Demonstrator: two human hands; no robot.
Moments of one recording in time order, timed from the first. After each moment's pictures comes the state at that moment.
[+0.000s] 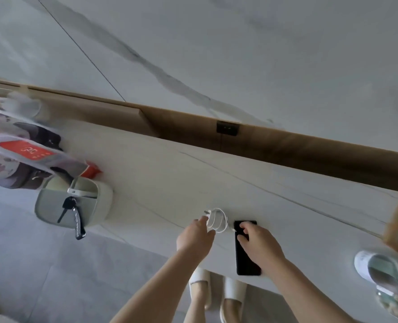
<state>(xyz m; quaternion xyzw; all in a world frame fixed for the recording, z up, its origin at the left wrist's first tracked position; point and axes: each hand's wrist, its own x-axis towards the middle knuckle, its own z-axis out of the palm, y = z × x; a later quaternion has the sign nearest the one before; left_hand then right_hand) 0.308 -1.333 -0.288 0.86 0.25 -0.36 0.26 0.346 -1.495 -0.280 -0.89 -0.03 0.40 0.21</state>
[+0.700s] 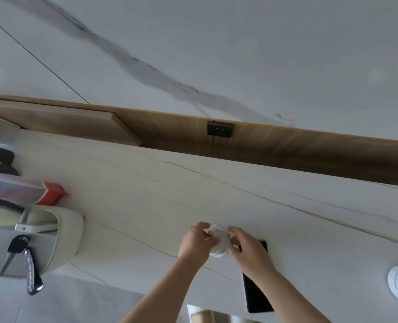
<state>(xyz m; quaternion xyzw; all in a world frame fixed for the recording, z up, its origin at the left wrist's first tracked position) 0.354 -1.317 -0.385 0.78 0.31 -0.34 0.43 0.365 -1.464 -0.377 -0.87 -0.02 0.37 0.33</state>
